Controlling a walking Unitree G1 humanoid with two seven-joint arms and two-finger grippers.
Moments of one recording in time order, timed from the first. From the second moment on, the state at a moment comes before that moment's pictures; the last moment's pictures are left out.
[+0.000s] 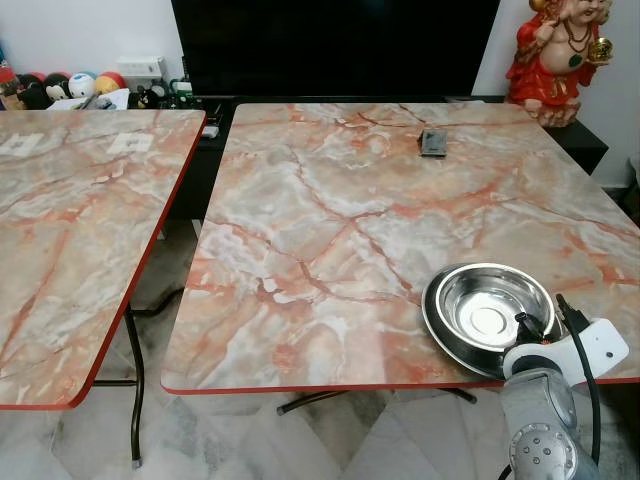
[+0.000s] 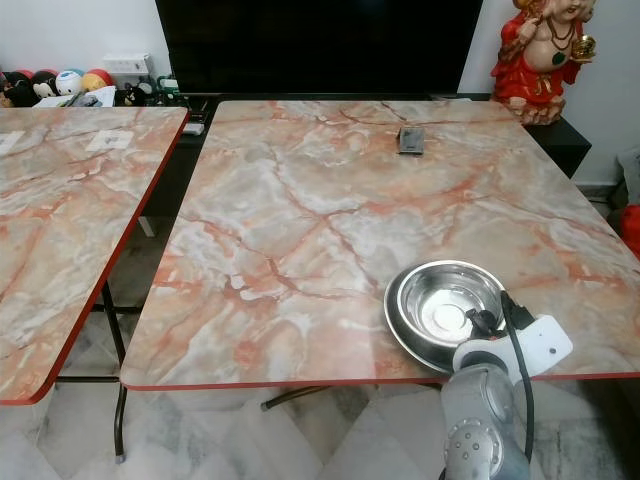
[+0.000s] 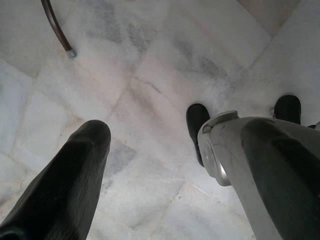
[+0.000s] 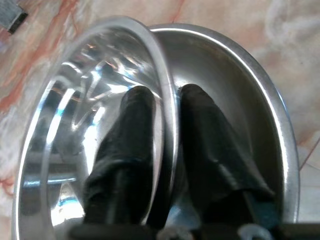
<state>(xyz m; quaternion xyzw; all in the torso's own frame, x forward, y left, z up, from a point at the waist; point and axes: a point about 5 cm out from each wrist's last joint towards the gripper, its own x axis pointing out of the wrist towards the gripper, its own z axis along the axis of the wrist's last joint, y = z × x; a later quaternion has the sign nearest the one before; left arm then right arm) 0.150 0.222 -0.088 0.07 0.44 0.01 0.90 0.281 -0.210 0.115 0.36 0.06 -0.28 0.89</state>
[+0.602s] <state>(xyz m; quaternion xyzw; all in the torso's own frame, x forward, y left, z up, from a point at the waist) 0.150 0.222 -0.088 0.07 0.44 0.01 0.90 0.280 -0.216 0.118 0.35 0.04 -0.29 0.89</state>
